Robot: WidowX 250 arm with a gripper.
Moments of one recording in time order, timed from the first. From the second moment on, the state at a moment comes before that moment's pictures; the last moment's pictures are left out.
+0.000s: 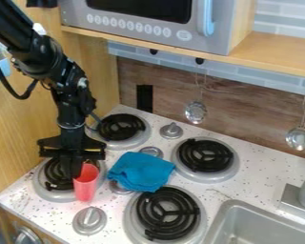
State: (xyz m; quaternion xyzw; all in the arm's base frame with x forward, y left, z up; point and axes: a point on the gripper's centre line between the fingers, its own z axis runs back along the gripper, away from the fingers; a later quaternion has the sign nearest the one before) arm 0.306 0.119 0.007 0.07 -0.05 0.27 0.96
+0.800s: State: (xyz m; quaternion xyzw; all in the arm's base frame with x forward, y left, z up) arm 0.318 0.103 0.005 0.00 -0.06 0.27 0.96
